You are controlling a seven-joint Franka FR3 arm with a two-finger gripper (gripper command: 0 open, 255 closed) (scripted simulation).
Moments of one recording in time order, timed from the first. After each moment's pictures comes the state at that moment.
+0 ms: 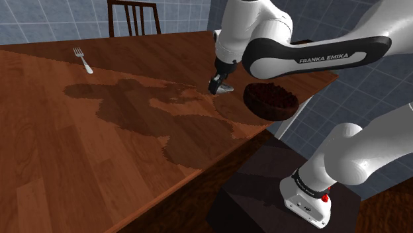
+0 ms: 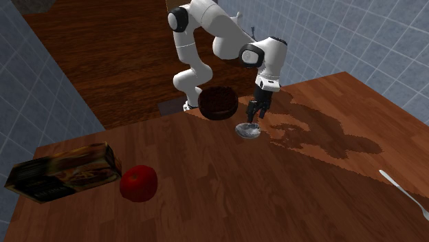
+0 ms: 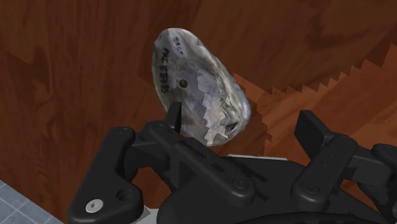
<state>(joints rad) 0.13 -0.33 0.27 -2.24 -0.31 2.04 0.22</state>
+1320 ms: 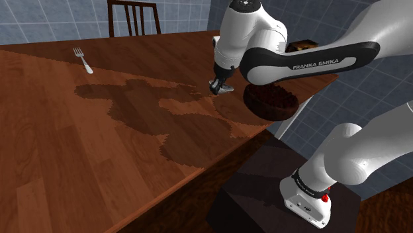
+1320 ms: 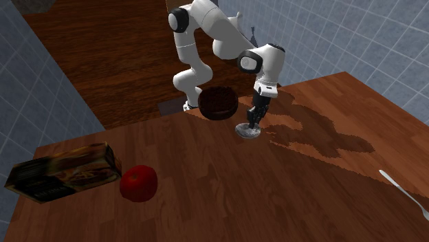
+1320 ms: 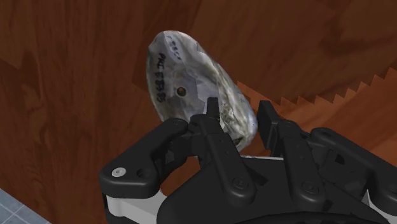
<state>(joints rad) 0.12 -0.31 0.26 -2.28 -0.33 2.10 0.23</state>
